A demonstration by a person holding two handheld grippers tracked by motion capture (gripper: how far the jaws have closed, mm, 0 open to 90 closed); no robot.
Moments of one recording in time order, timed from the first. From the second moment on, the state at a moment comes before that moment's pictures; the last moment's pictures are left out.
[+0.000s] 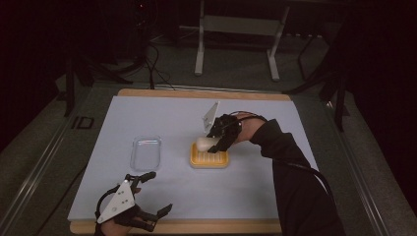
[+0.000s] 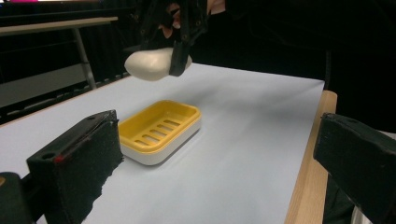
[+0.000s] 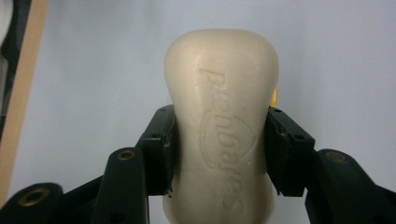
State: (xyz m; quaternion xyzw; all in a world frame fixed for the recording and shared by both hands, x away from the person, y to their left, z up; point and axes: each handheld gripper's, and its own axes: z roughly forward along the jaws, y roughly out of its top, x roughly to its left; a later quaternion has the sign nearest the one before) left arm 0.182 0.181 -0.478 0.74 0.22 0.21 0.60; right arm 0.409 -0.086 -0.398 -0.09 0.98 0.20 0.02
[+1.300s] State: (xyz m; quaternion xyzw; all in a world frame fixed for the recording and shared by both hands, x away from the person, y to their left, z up) left arm 0.183 0.180 -0.479 0.74 0.22 0.21 0.60; right arm 0.435 -0.087 -0.477 -0.04 0.98 0.18 0.00
